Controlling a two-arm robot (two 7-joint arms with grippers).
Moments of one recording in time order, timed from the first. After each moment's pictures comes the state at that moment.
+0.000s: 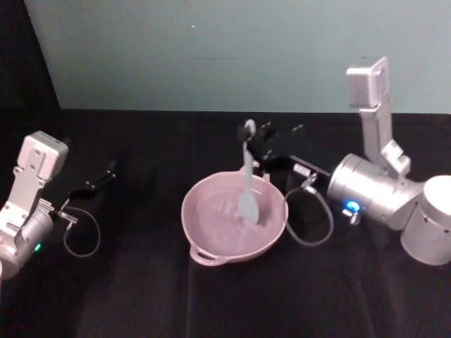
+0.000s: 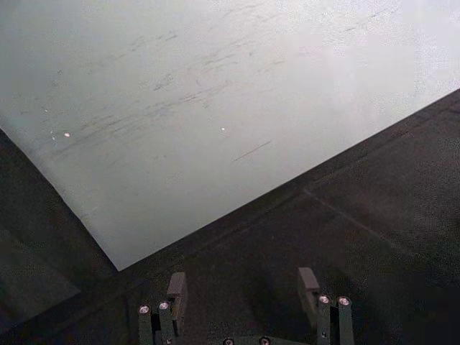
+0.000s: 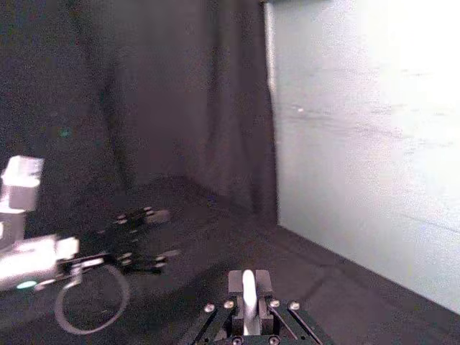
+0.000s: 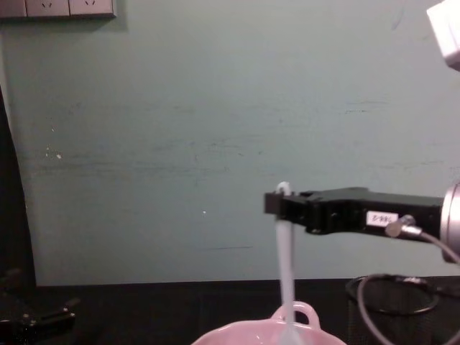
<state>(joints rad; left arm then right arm) -0.20 0.60 0.45 -1.41 -0.25 -0.12 0.03 0.35 0.44 -0.47 -1.59 0.52 0.16 0.44</state>
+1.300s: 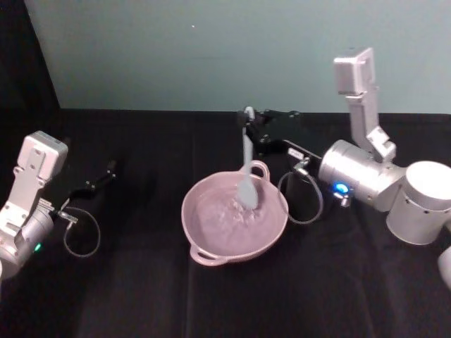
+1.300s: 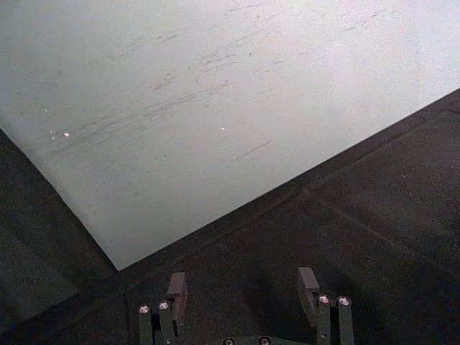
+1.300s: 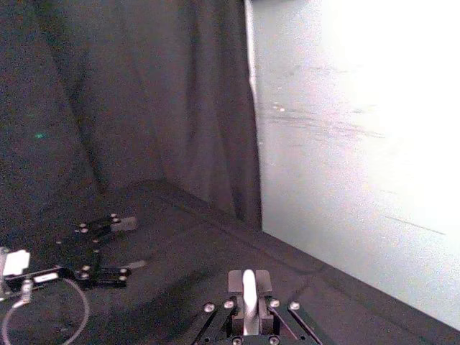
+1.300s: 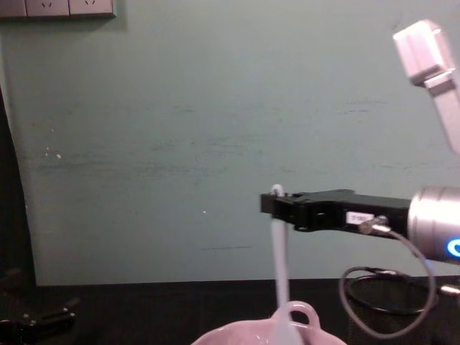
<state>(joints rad) -0.20 0.60 0.45 -1.41 -0.25 -0.12 0.03 0.44 0.37 -0.48 -1.42 0.49 0.11 0.44</state>
